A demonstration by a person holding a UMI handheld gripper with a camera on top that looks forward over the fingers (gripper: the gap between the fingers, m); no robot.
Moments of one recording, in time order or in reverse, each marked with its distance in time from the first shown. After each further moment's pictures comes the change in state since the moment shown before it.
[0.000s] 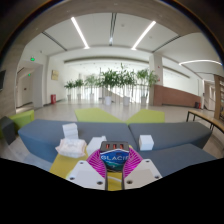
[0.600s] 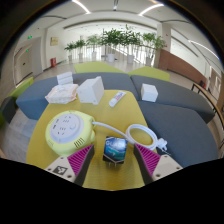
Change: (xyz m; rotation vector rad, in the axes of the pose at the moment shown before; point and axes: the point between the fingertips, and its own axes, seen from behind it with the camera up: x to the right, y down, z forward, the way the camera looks) arm 0.027 0.185 -0.014 -0.465 -0.028 -0.038
